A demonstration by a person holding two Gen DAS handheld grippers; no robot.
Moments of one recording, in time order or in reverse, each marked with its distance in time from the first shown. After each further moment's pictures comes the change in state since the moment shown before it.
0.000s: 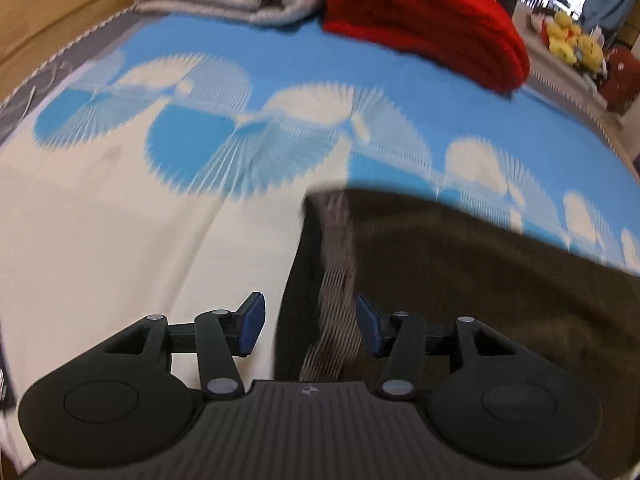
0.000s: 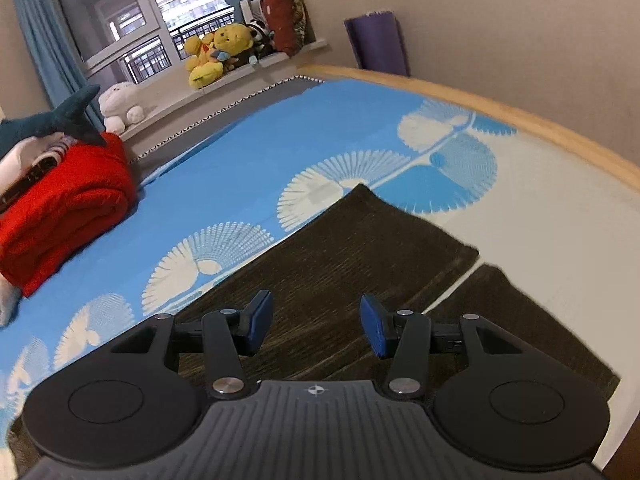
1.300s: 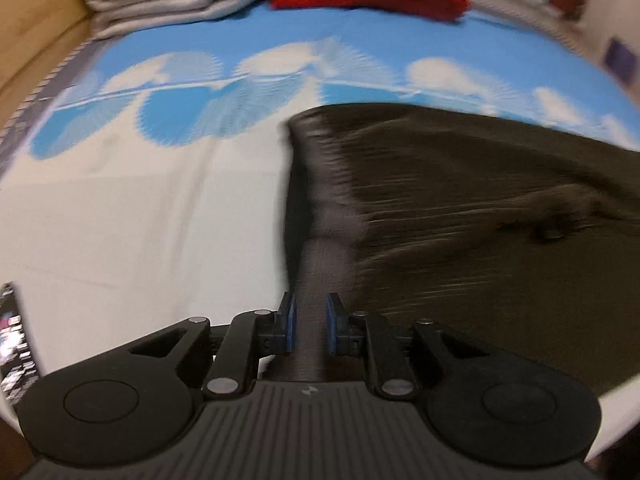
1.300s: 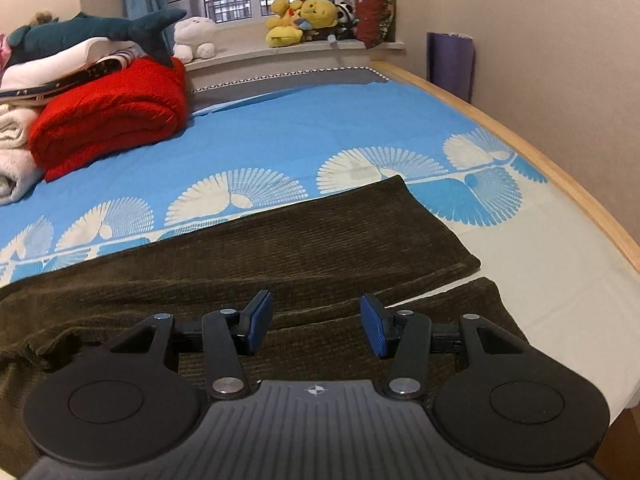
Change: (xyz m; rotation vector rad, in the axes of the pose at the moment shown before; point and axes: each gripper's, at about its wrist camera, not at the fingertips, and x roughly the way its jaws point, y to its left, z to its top) left arm -0.024 -0.006 -0.090 0.268 -0.002 -0.015; right arm -0.042 0.027 -0.044 -0.386 0.040 0.010
